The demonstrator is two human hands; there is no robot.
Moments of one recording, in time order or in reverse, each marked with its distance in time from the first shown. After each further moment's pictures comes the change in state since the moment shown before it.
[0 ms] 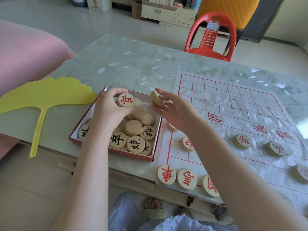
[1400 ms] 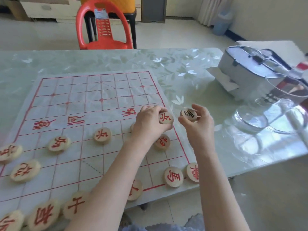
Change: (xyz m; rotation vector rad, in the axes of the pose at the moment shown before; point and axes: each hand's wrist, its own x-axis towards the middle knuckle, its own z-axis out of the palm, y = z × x) left_hand -0.155 0.192 0.373 0.218 -0.637 0.531; right_hand -0.193 -0.061 -0.355 -0.614 1.124 -0.441
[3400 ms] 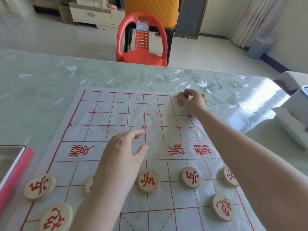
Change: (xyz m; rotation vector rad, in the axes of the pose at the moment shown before) left_hand -0.012 -0.111 -0.121 0.003 0.330 -0.205; right_hand 0.192 -0.041 0.224 -0.307 -0.343 -0.094
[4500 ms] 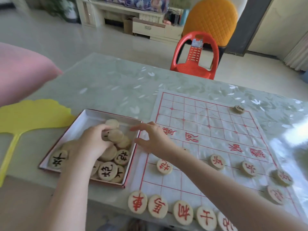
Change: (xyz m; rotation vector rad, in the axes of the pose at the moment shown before) left_hand -0.074 -0.174 -0.208 0.114 0.045 -0.455; right_hand -0.332 -0.188 0.135 -0.121 -0.703 -0.718
